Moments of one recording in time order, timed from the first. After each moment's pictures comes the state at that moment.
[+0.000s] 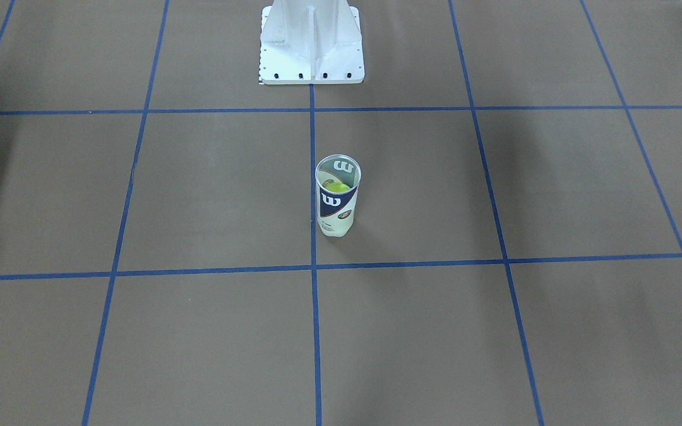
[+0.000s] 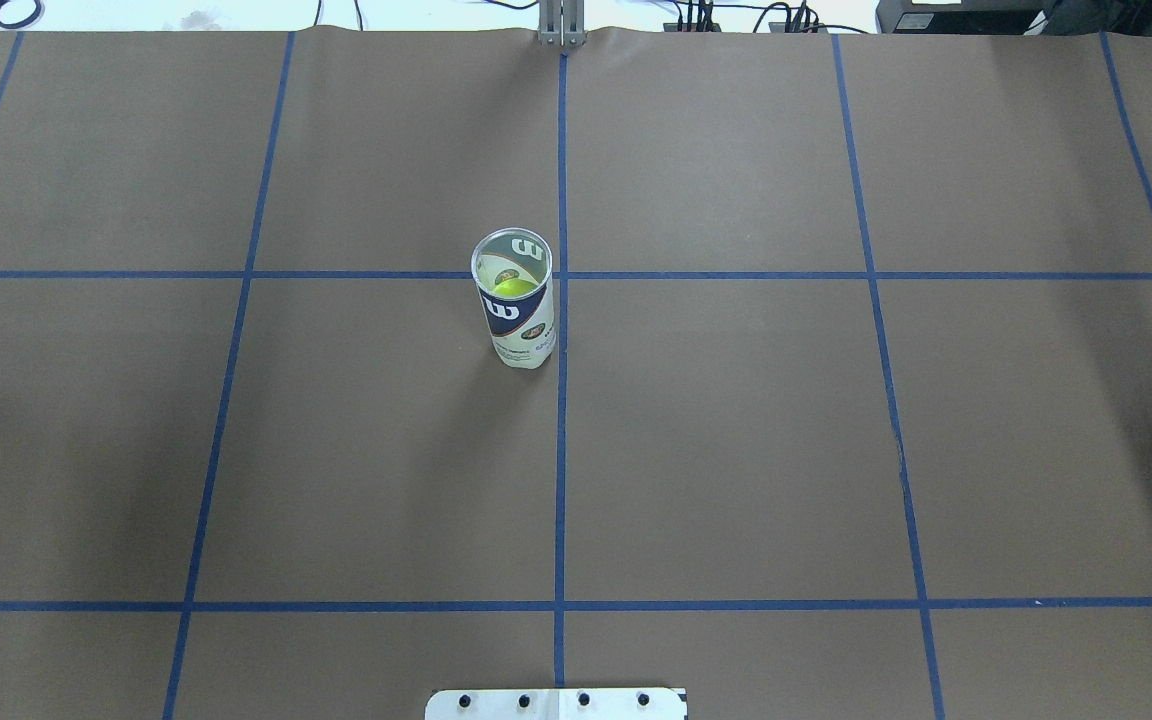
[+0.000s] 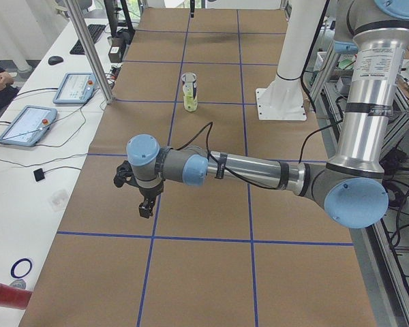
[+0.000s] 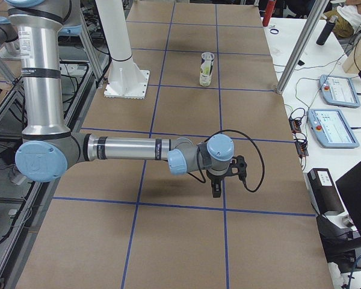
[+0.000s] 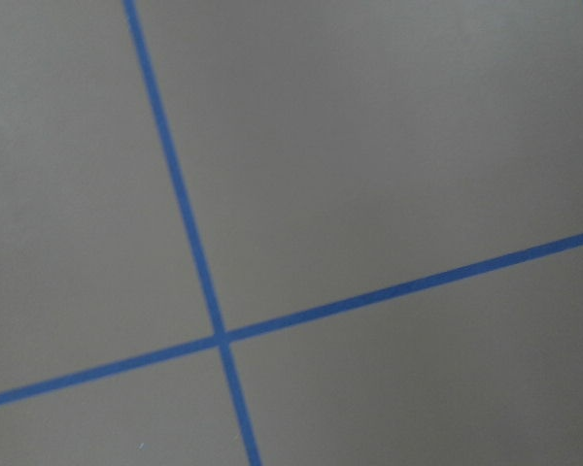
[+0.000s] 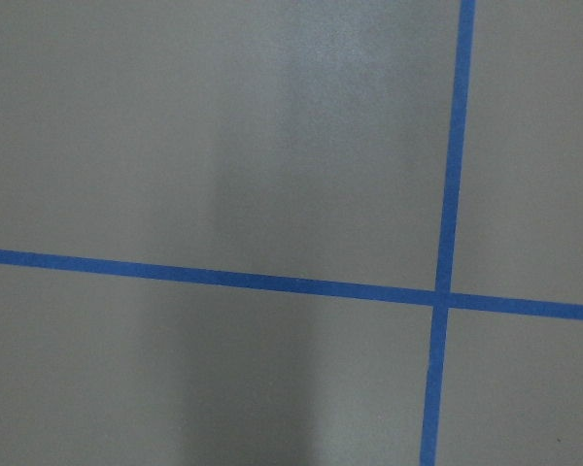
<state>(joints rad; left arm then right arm) -1.52 -1.63 -1.58 -1.64 -2.37 0.07 1.48 -1.57 1.55 -1.33 2.43 0.18</state>
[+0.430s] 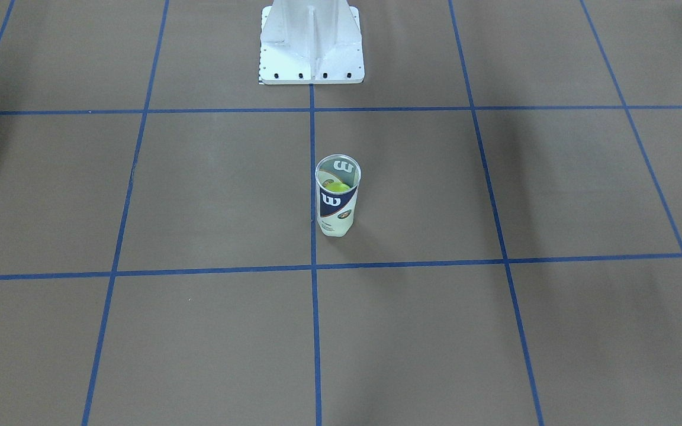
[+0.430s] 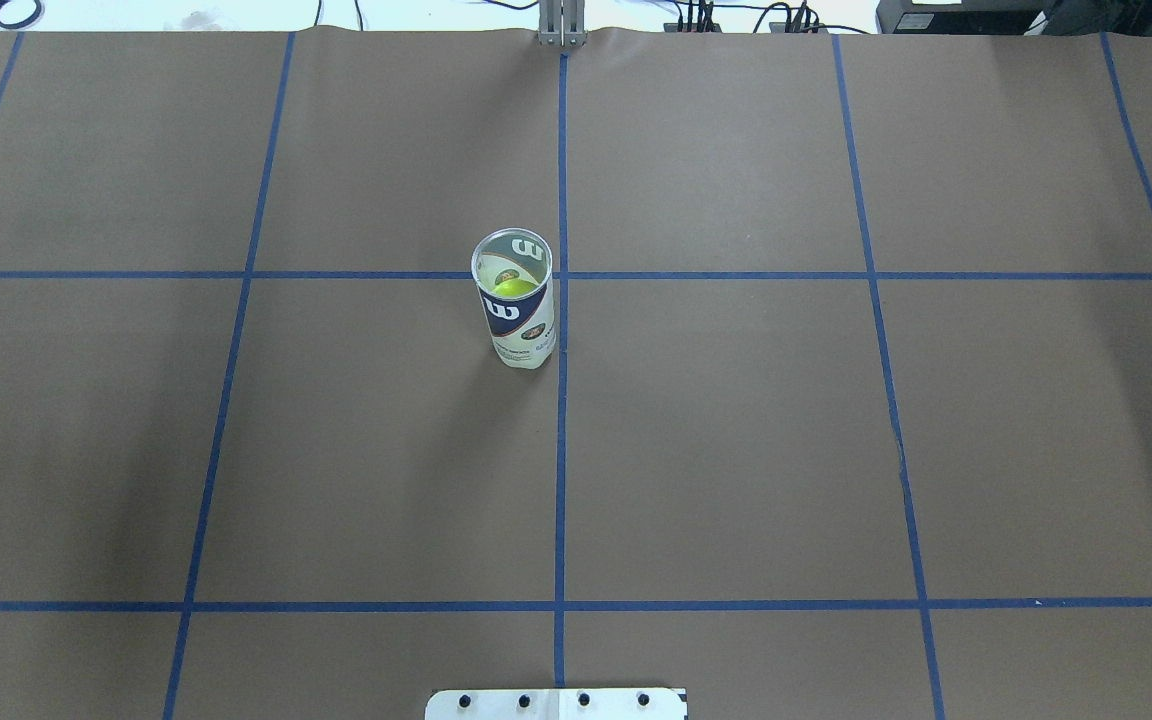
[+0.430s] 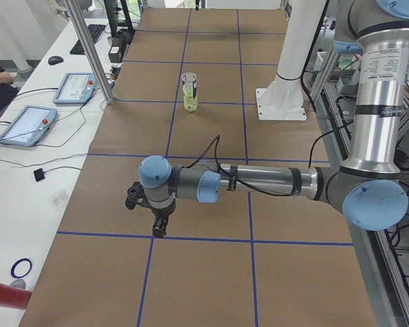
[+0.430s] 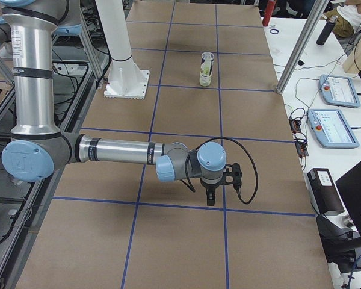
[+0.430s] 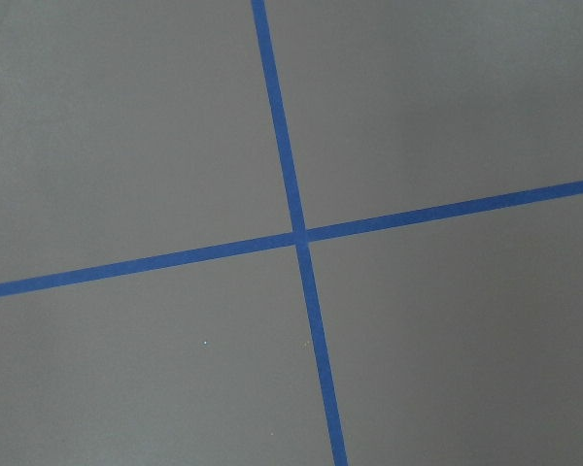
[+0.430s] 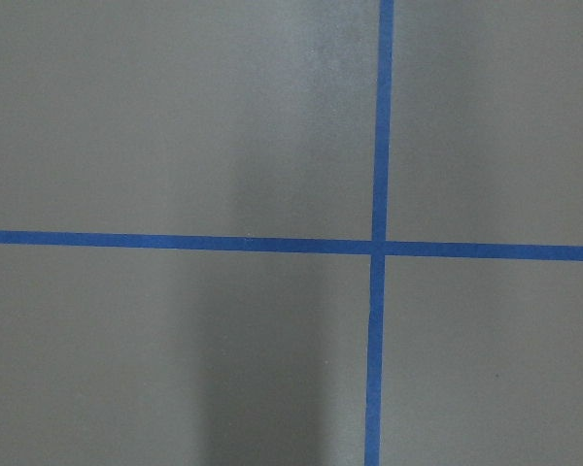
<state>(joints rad) -1.53 -1.60 -1.59 -1.64 -2.36 0.06 1.54 -1.60 1.56 -1.33 2.44 0.17</state>
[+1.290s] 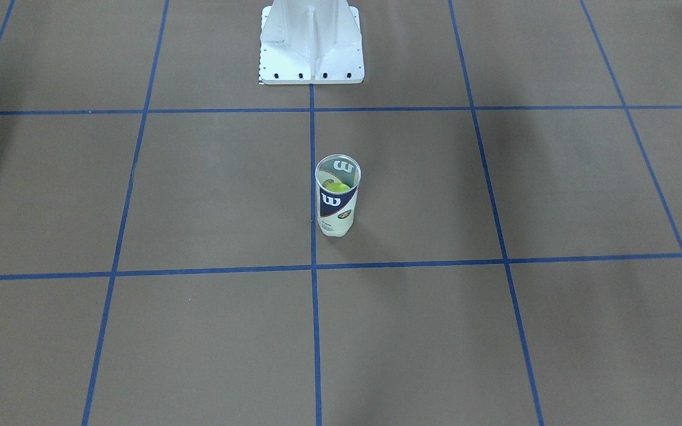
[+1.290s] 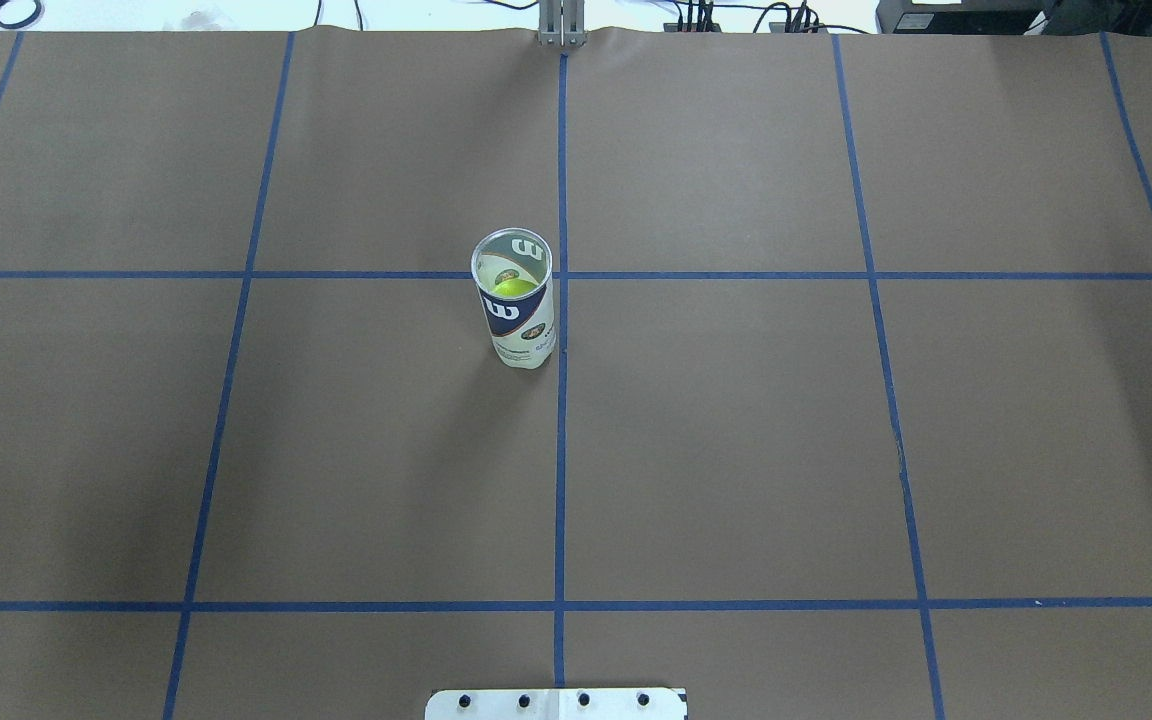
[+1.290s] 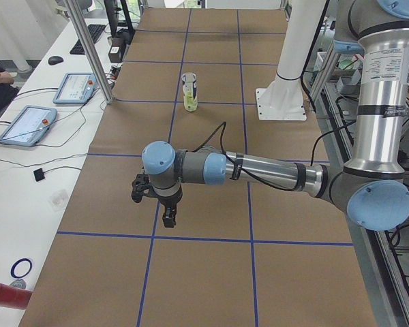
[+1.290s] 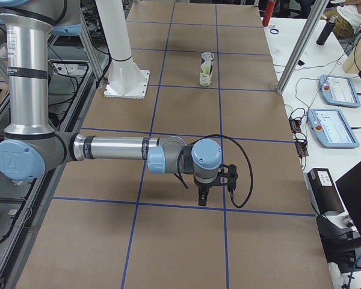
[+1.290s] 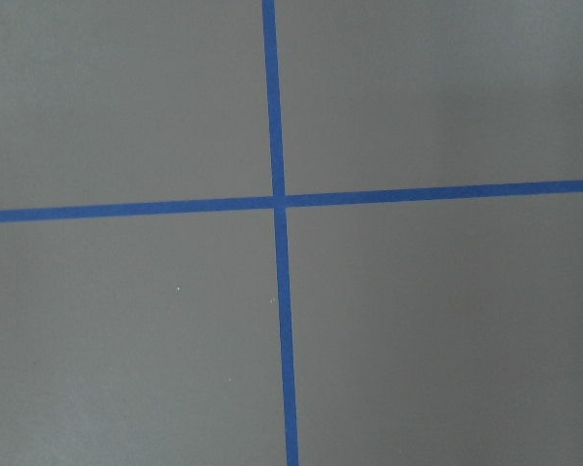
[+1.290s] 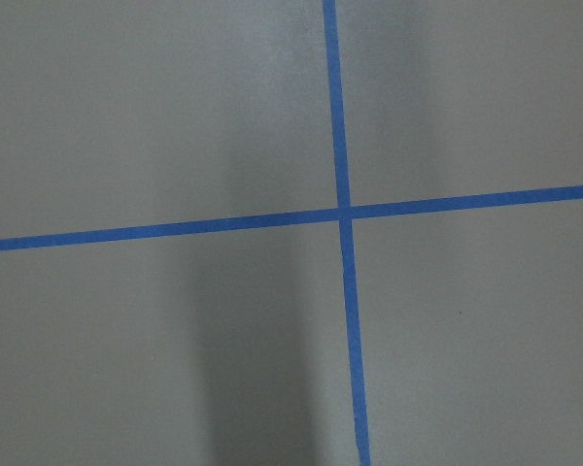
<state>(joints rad) -1.54 -1.56 -1.71 -1.44 -2.37 0.02 1.61 -1.63 1.66 -1.55 2.45 0.10</state>
